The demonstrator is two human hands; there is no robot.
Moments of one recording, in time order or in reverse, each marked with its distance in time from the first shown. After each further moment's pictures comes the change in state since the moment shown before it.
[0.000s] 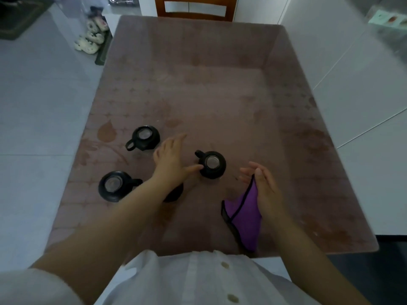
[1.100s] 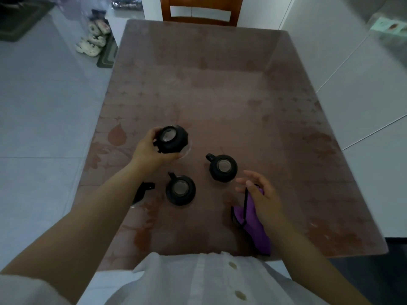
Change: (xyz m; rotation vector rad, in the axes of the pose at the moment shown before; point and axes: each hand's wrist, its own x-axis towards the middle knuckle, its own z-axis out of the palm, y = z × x) left_hand 0.009 -0.048 -0.063 -0.588 -0.043 -0.143; right_hand -0.014 0.000 0.027 -0.109 -0.090 0.027
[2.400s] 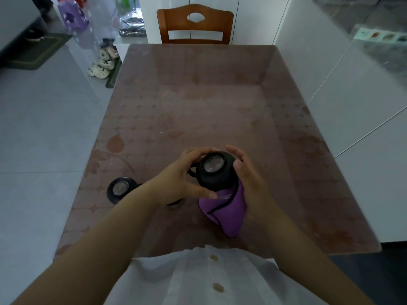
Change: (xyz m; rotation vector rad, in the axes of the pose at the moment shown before) left_hand -0.093 0.074 0.045 -0.064 -0.513 0.337; right_hand -0.007 -0.043 -0.008 0.479 -0.363 -0.103
